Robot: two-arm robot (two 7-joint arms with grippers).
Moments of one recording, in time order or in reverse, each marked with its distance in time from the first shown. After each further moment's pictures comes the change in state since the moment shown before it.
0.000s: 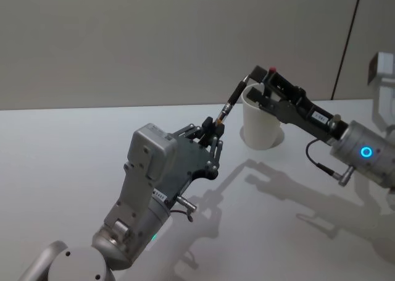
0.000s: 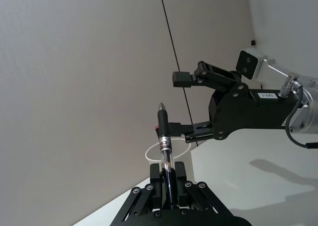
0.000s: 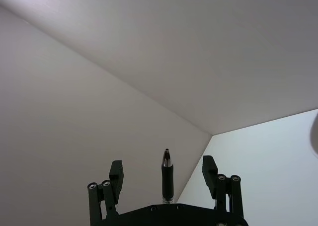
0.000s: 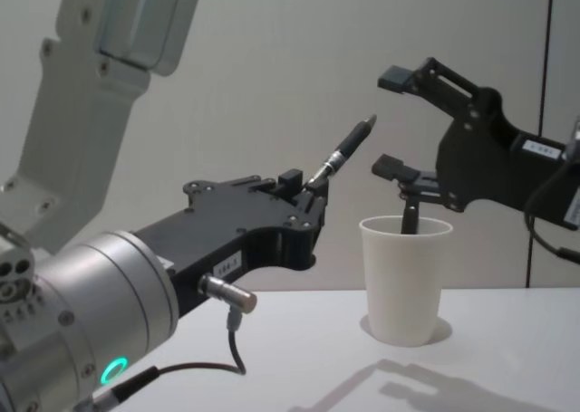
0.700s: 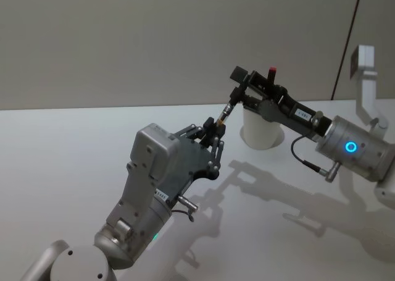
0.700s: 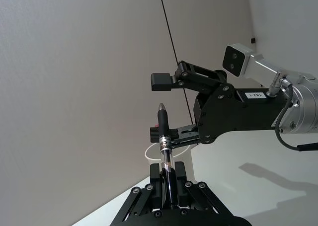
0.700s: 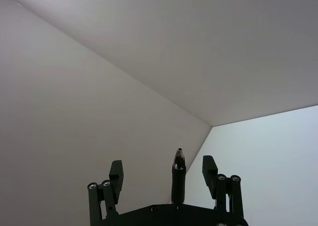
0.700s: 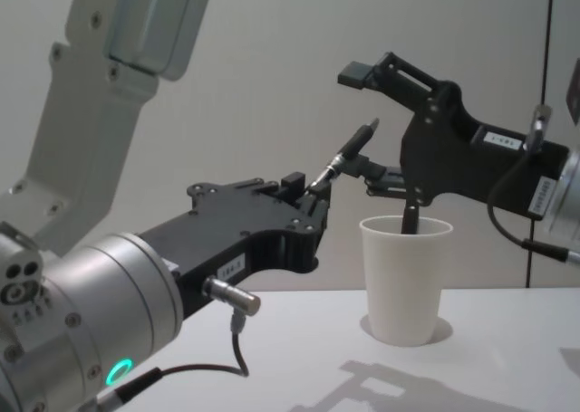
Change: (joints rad) left arm -0.004 -0.010 -0.002 0.008 0.013 0.004 -0.006; right arm 0.035 -0.017 -0.041 0.003 -0.024 0.012 -0.020
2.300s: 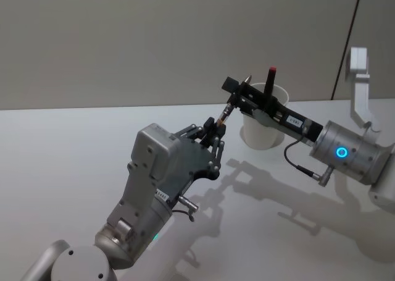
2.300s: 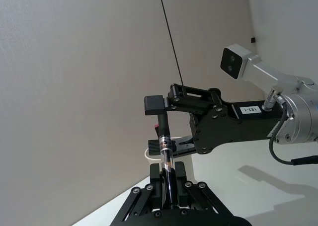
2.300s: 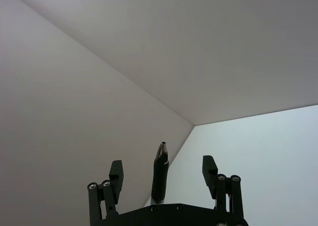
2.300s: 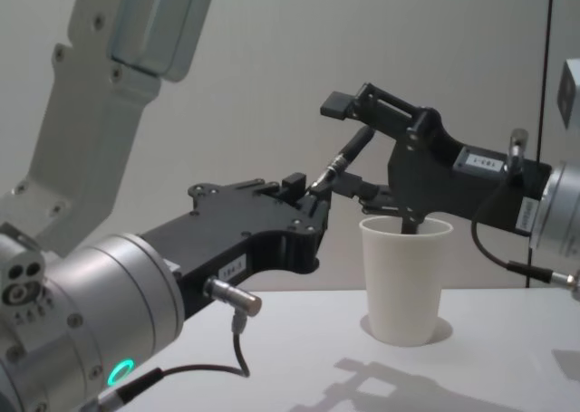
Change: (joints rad) left arm -0.001 -0.002 0.000 0.002 0.003 0.000 -0.001; right arm 0.008 0.016 -0.050 0.008 -0.060 -0.078 -0.009
